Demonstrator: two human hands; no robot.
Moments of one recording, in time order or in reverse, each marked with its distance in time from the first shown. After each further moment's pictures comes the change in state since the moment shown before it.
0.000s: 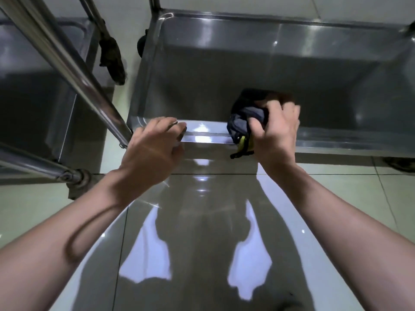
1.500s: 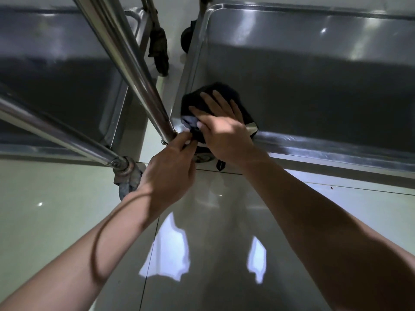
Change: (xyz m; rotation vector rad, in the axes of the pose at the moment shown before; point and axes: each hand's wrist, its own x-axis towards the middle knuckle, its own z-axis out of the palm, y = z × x) left_hand -0.054 -0.040 0.003 -0.092 -0.025 -0.087; right_hand -0.014 -0.098 0.133 -0.108 -0.401 -0.604
